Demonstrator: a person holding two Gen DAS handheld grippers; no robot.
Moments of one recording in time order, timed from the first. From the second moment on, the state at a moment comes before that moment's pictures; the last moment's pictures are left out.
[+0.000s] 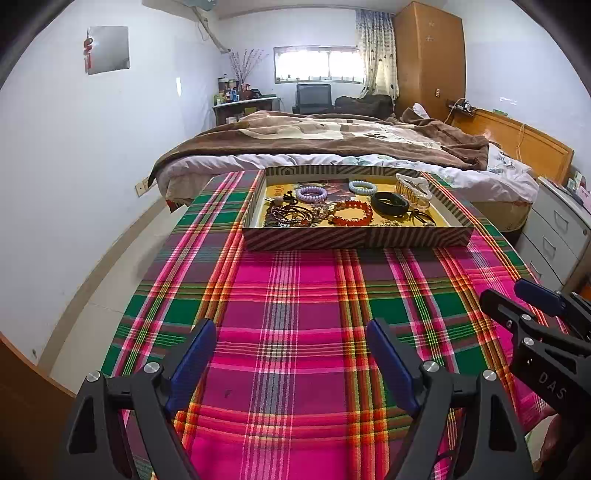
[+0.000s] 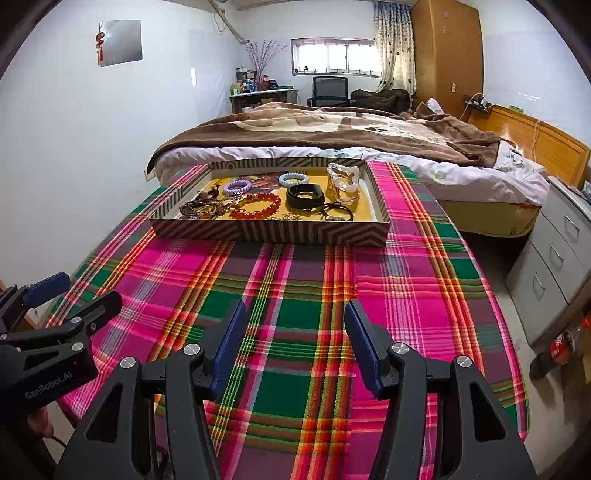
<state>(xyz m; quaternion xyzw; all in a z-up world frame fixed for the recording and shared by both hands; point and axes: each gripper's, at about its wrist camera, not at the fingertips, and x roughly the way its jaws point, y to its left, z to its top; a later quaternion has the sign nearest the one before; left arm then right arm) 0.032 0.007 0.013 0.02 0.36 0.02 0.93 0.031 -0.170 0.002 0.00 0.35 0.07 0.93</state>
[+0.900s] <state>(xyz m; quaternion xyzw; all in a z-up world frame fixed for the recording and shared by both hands) 0.024 0.019 0.012 -0.01 0.36 0.01 0.93 0.021 -0.160 0.006 -0.01 0.35 0.07 0.93</state>
